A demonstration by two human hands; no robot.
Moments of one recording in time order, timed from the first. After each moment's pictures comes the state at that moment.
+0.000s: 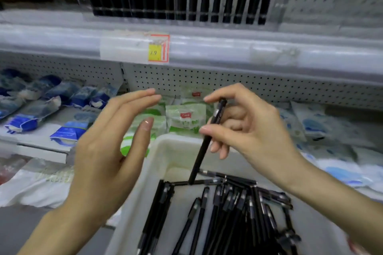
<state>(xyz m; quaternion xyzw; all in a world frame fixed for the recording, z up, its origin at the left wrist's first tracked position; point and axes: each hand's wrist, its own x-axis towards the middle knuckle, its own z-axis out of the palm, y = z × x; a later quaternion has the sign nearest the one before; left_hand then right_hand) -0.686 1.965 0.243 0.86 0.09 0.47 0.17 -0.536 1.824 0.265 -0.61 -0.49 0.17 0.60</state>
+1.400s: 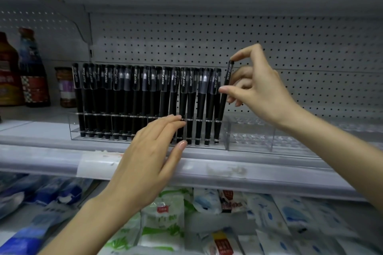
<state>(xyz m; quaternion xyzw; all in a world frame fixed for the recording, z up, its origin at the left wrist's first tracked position) -0.565 1.989 0.342 0.90 0.02 0.44 0.07 -0.411 1.835 0.450 -0.67 -0.54 -0.21 0.46</state>
